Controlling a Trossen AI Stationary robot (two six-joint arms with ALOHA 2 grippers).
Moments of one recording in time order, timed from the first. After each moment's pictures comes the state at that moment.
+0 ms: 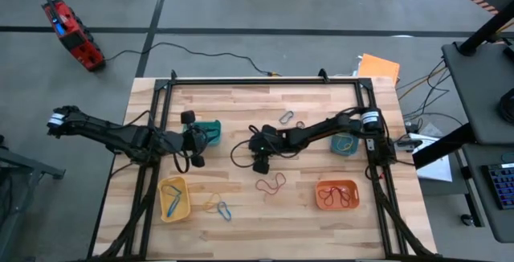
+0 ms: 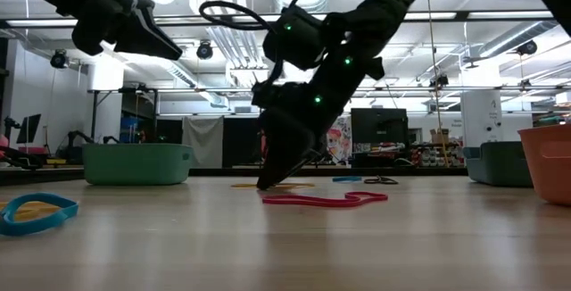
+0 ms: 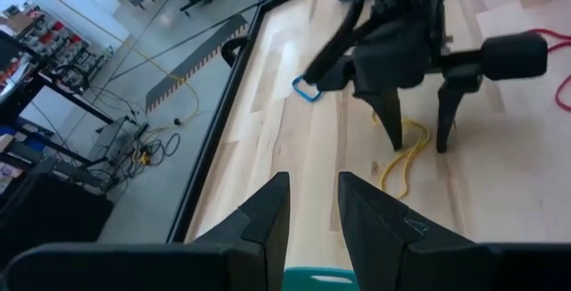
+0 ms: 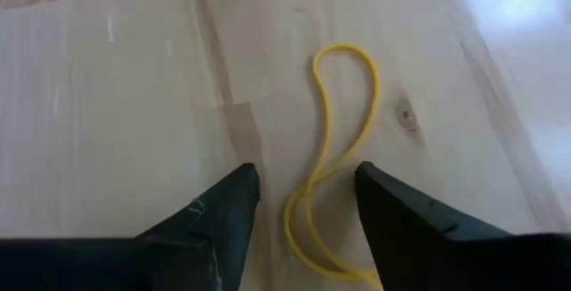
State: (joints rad) left arm -0.22 0.81 0.53 -0.23 -0.64 0.27; right arm -0.03 2.10 1.27 -0.10 0.13 0.14
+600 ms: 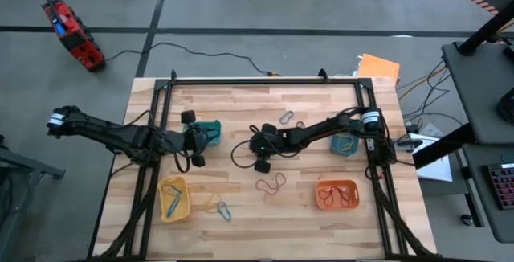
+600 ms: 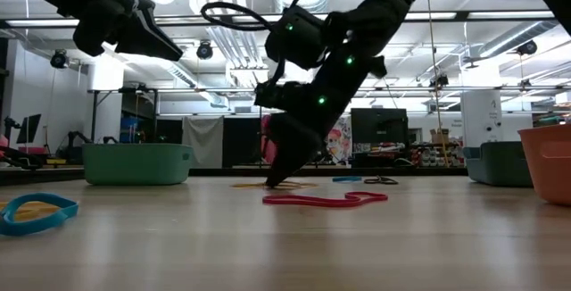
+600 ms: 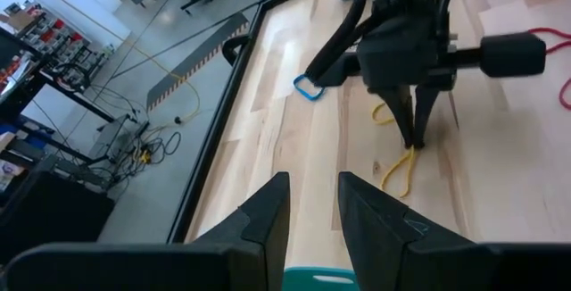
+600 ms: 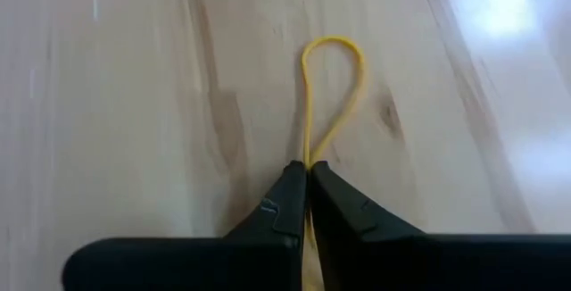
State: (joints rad) left arm -0.21 0.82 0.53 -0.22 -0.64 0.27; right arm -0.03 2.08 1.26 -0.12 0.16 0.07
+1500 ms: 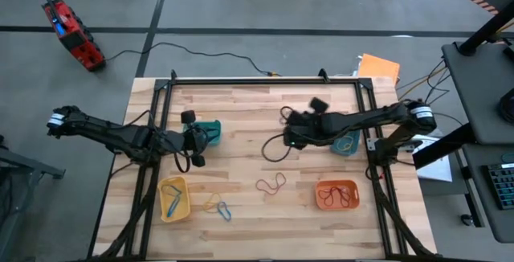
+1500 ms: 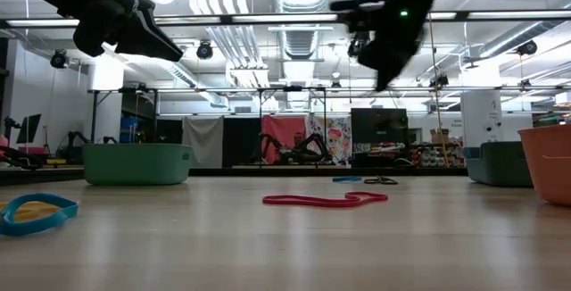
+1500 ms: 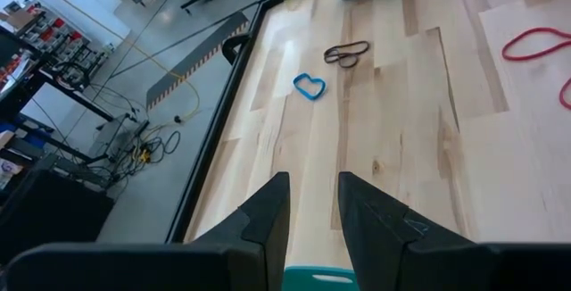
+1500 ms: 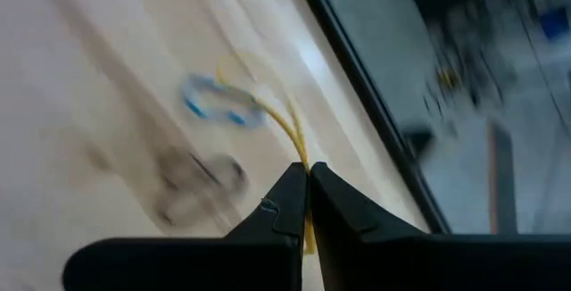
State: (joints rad) left arm -0.21 0.82 0.53 -0.22 -0.64 0.26; right arm 0.02 1.61 1.24 -0.98 0.76 0.42
